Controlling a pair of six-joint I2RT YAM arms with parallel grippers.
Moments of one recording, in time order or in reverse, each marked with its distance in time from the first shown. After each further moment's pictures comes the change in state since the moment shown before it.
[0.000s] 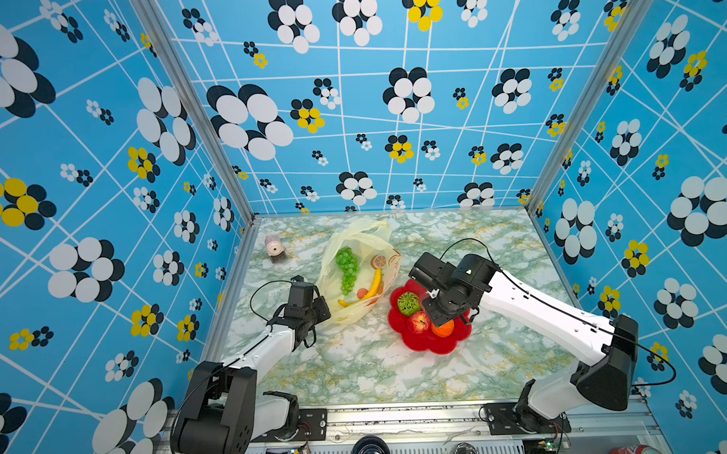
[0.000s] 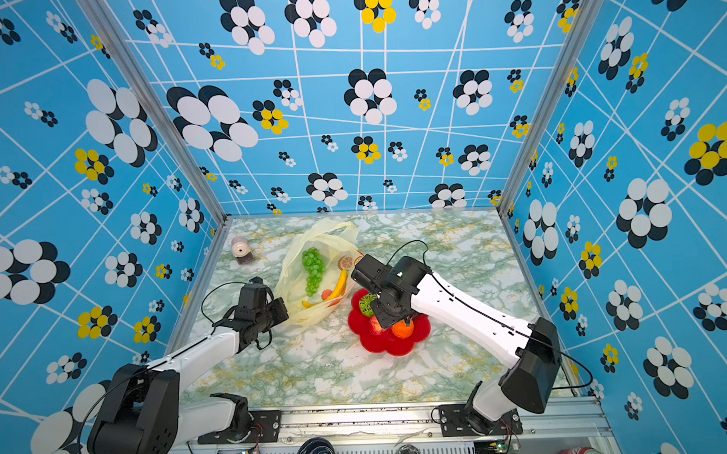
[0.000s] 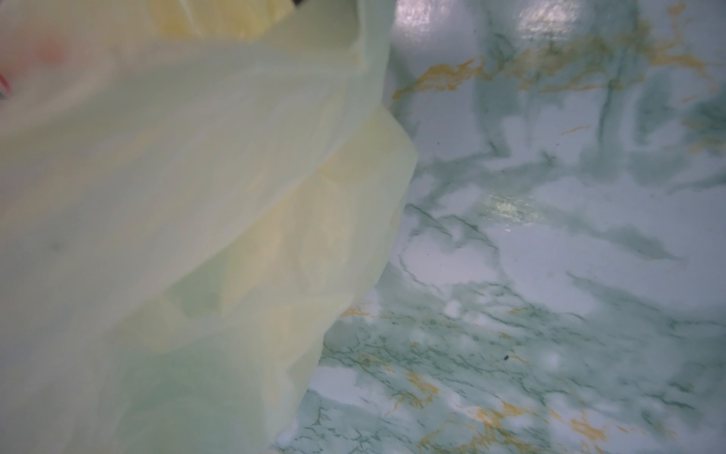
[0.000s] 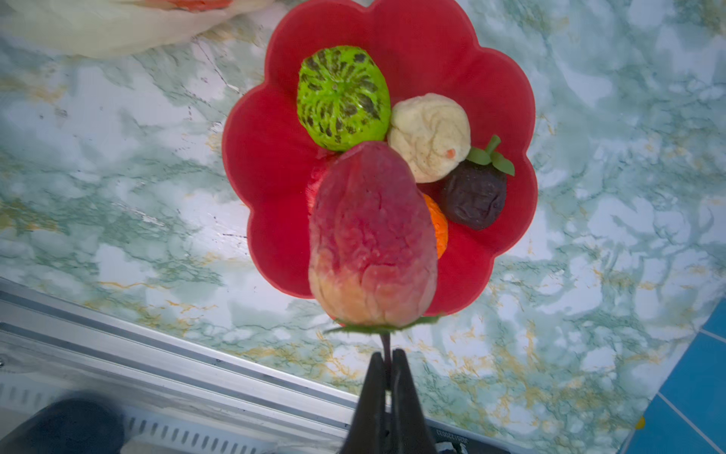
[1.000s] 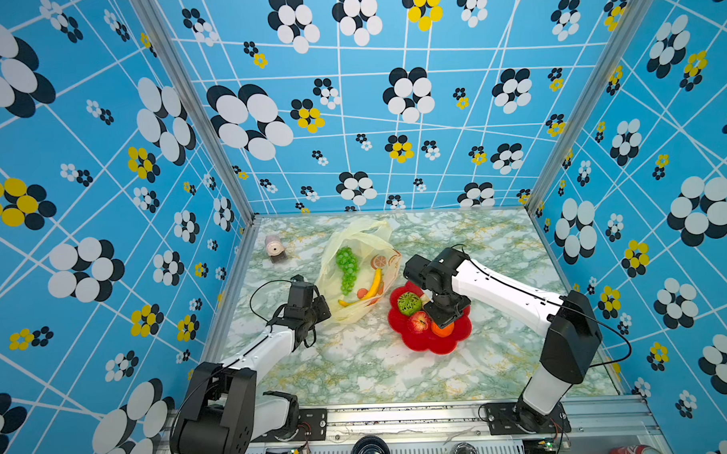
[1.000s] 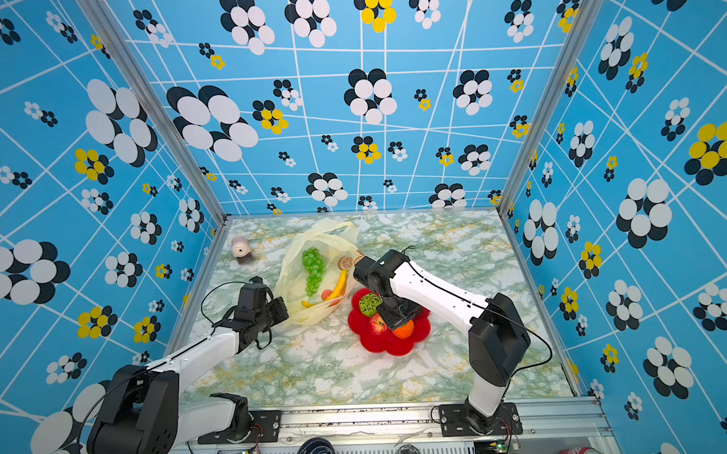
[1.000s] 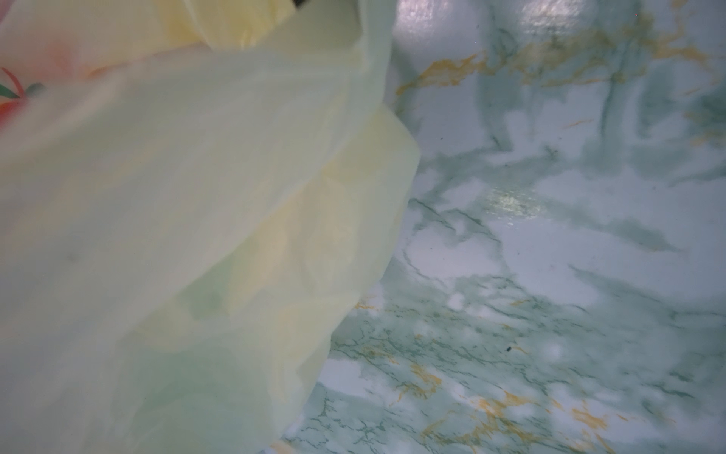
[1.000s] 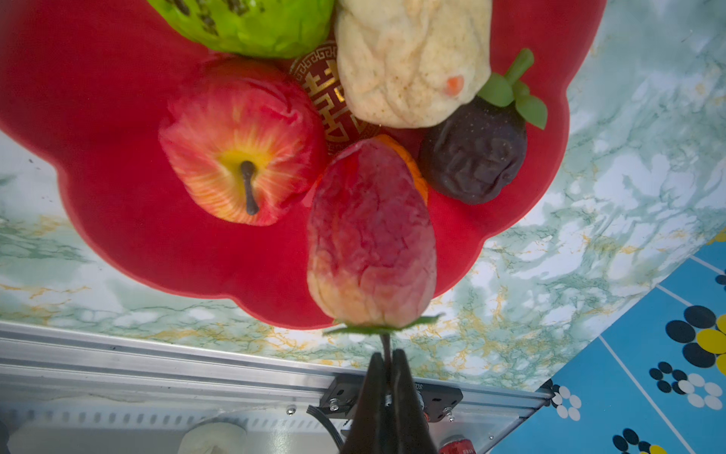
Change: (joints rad) left arm 0.000 -0.009 -0.003 0.015 0.002 0.002; right arm -0.087 0.217 0.001 -0.083 -0.026 -0.125
